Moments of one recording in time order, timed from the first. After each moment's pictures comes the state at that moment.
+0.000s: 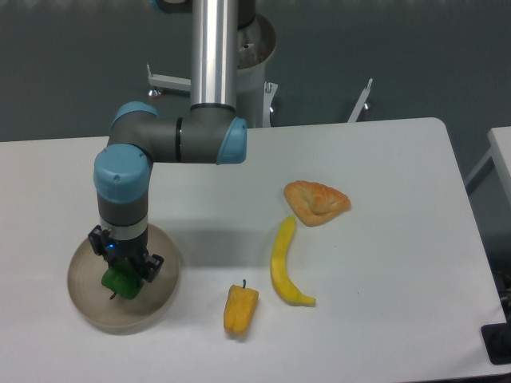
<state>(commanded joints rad) 1.80 -2.18 -1.38 -0.96 1.41 0.43</state>
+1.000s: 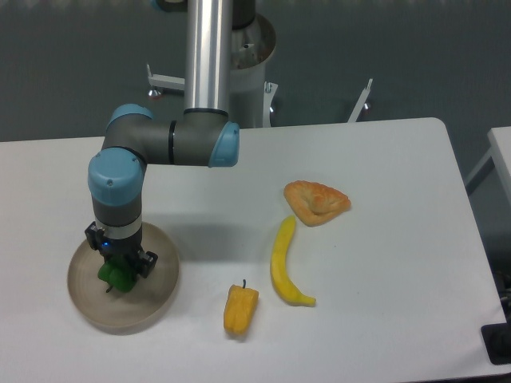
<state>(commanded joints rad) 1.79 -2.16 -1.41 -0.96 1.41 0.44</state>
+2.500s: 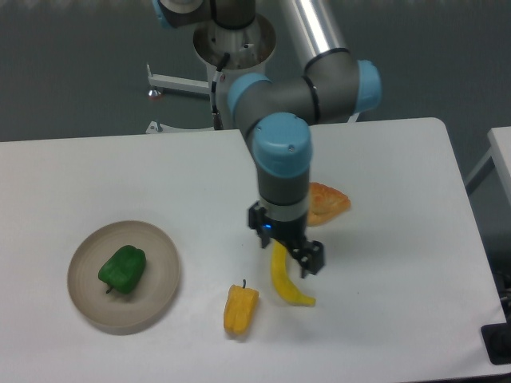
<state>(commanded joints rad) 2.19 -2.14 -1.23 -1.14 1.67 1.17</state>
